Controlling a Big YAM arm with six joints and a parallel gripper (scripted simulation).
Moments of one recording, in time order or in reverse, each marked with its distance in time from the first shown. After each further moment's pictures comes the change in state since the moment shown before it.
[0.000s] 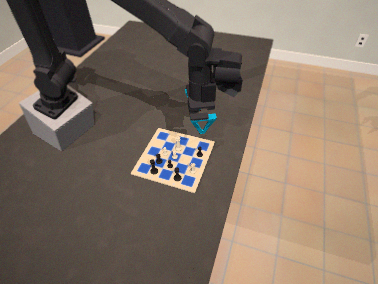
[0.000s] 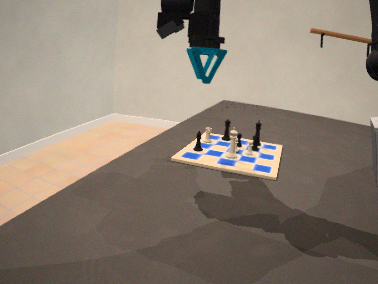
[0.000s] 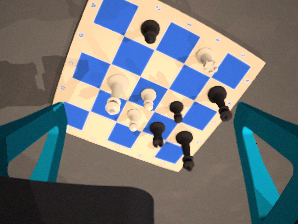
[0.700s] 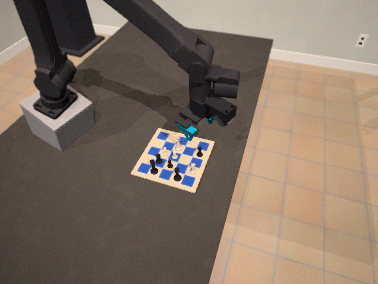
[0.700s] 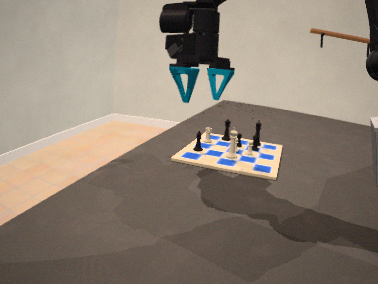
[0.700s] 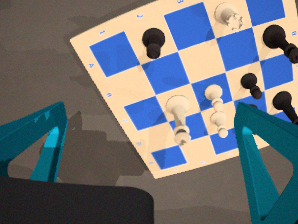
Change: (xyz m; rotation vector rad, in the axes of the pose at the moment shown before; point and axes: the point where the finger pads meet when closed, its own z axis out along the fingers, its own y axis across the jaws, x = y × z) arm 0.000 0.003 0.044 -0.020 0.009 0.861
